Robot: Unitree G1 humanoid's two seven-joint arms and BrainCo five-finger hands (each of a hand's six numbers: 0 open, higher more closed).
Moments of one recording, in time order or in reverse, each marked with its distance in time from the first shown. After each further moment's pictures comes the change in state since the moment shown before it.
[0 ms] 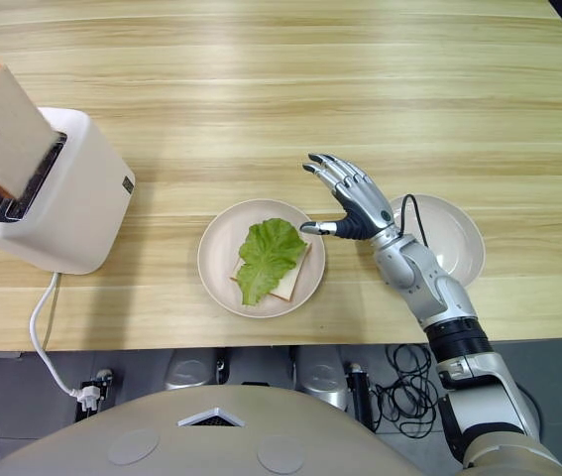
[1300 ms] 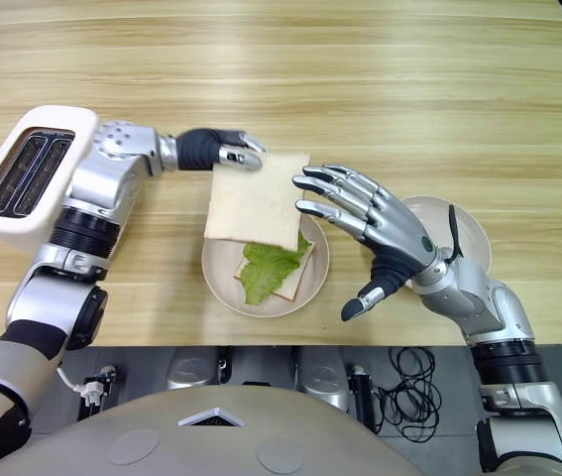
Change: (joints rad) left arm -0.727 -0.443 -0.670 0.855 -0.812 0.028 -1.077; right arm 0.138 -0.146 -0.163 -0.245 0.179 -0.592 0.042
